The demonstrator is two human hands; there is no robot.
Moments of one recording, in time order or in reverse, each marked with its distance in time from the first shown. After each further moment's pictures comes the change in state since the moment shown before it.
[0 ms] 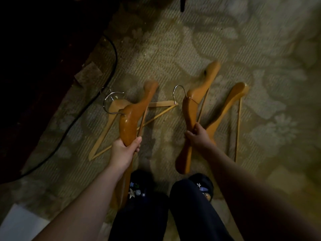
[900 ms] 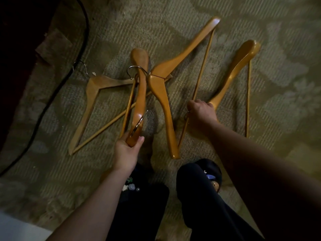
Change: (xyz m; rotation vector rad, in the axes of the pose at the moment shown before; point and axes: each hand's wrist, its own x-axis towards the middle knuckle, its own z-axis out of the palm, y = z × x) left_hand 0.034 -0.097 0.060 0.152 0.038 0.091; right_hand 0.081 0.062 0.001 -0.991 0.135 -0.352
